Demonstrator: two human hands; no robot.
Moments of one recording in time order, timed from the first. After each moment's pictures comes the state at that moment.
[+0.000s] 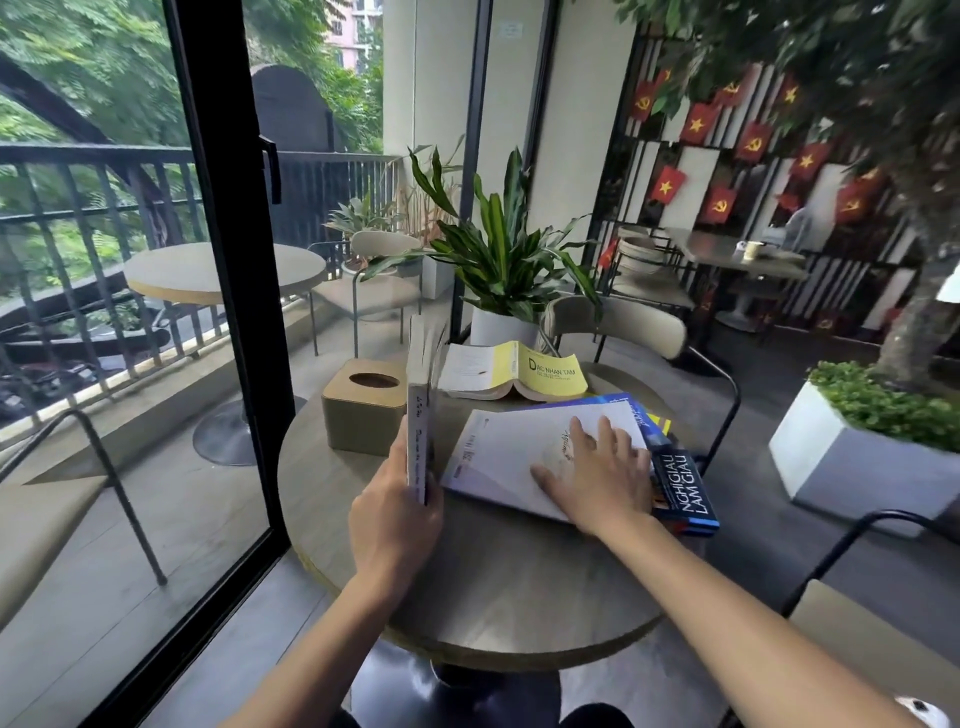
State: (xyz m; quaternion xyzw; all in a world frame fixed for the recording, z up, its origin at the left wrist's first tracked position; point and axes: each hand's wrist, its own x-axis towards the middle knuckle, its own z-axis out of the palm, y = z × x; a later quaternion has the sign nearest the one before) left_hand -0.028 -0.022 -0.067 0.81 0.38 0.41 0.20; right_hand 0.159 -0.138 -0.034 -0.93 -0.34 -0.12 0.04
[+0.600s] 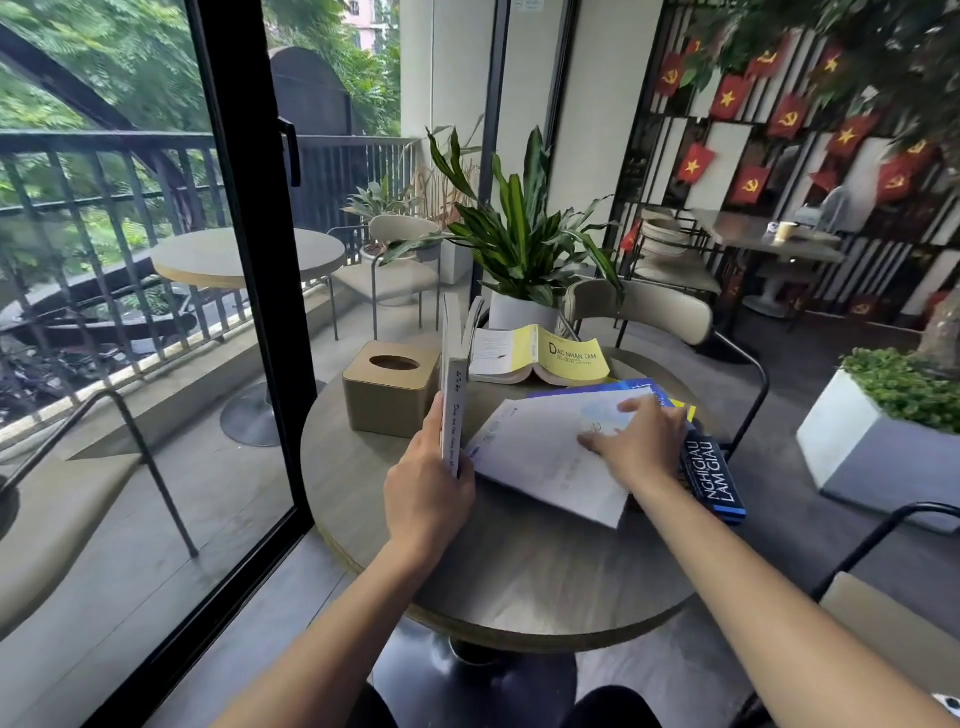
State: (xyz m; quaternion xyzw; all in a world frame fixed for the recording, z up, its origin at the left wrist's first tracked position) left_hand -0.016 -0.022 -0.064 0.81 0.38 0.39 0.22; right_hand 0.161 -0.136 -0.009 -0.90 -0.20 -0.02 0.39
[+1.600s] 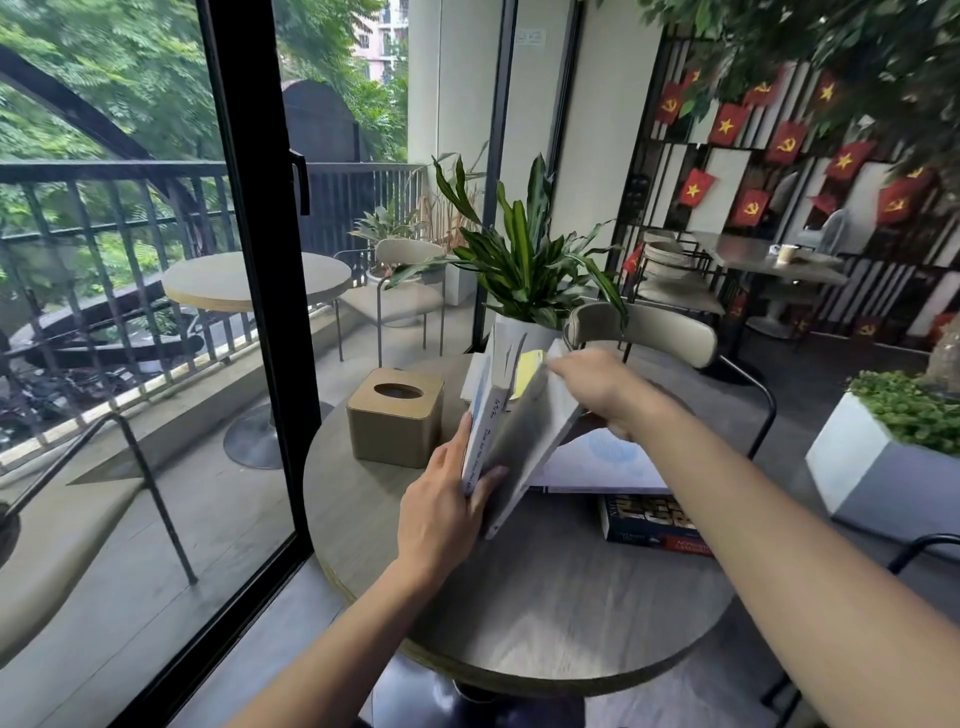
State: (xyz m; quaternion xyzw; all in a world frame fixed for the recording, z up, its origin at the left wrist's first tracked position) left_hand -0.002 -0.005 -0.069 0.84 0.30 0.40 0.22; right_hand 0.140 -0.089 0.093 -0.78 -0.32 0.26 0.47
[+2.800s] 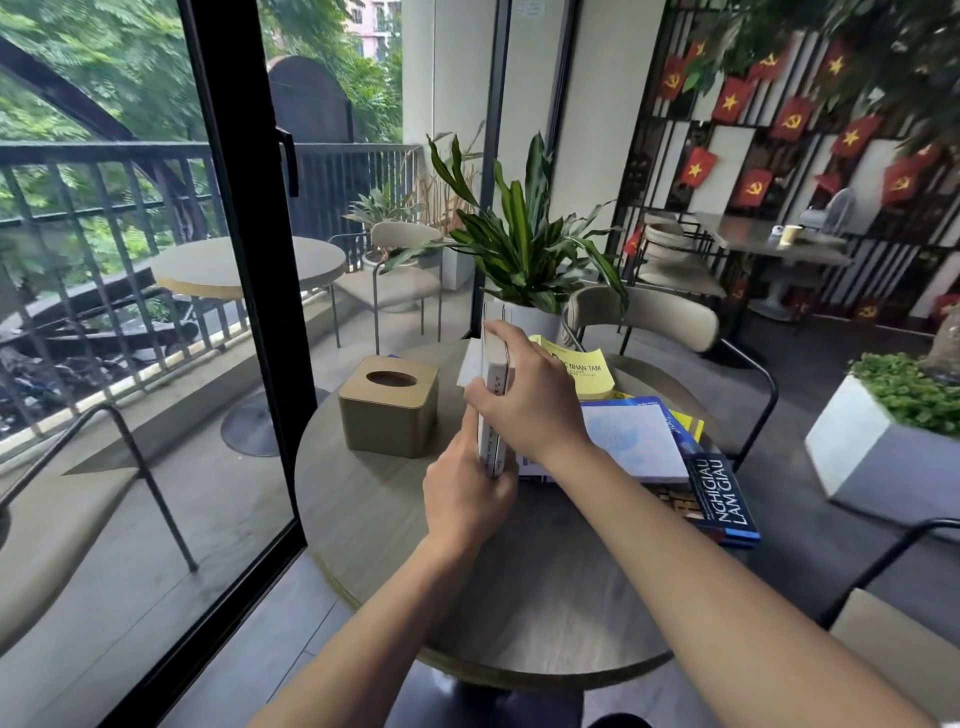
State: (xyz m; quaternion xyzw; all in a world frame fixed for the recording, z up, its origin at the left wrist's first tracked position) left_hand 0.027 -0.021 -0.054 0.80 0.34 0.38 0.30; right_hand 0.098 -0.063 0.045 -0.75 -0.50 -0.10 0.42
